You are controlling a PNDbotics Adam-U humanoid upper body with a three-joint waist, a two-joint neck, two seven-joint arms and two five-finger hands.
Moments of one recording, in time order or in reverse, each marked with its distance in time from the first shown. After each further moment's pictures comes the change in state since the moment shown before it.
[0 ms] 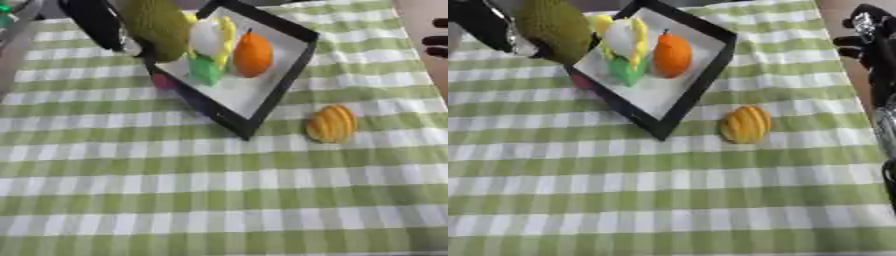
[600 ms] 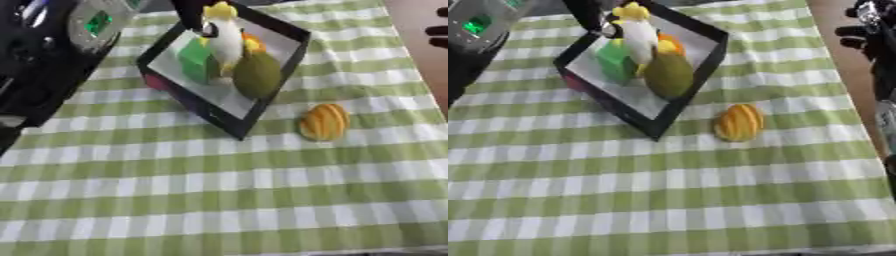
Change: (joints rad) left arm -0.088 -0.280 0.001 0.316 -0.196 -0.029 0.009; right arm -0.028 0.001 0.009 -0.001 -0.009 -0.002 0.007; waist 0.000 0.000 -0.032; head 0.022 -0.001
